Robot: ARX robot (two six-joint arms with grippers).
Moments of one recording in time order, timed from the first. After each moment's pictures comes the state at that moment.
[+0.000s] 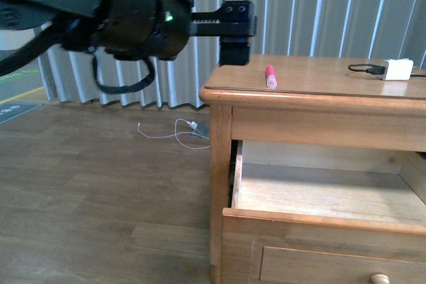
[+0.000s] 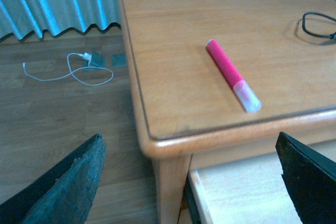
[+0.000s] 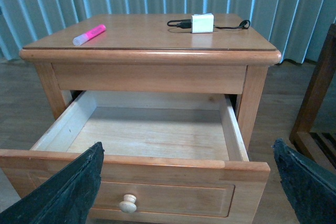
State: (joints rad) left arm -0.43 1.81 1.29 0.38 -0.11 -0.02; right arm 0.00 0.25 0.08 0.16 0.00 0.00
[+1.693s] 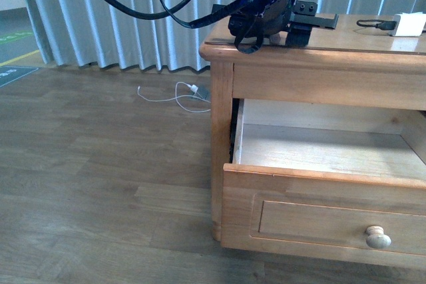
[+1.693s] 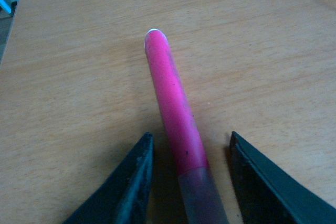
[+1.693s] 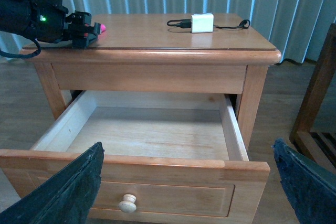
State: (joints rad) left arm -0.53 2.48 2.31 -0.17 -0.22 0.00; right arm 0.00 0.25 0.08 0.16 0.00 0.00
